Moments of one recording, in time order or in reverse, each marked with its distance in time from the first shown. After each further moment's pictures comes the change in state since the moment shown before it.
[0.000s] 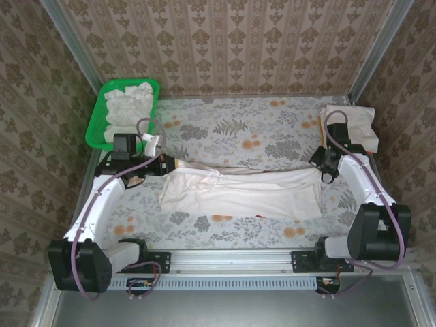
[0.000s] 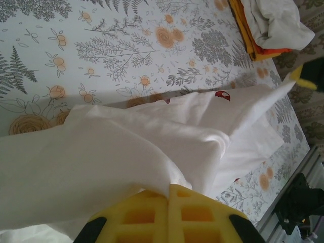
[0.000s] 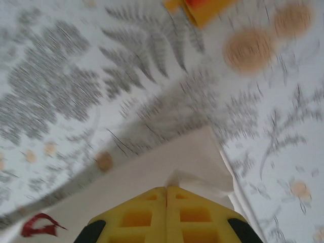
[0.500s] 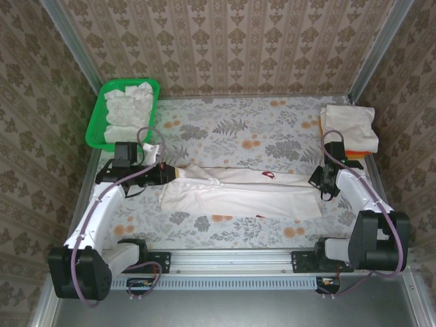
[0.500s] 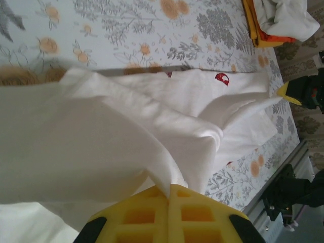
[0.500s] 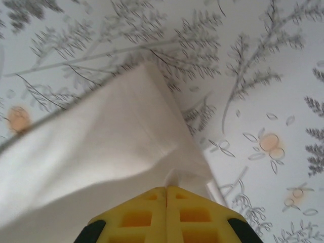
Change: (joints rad) left arm 0.001 -0.060 -0.095 -0.044 0.019 -0.057; right arm -0.014 -0.088 -0.244 -0.009 0.014 -0.011
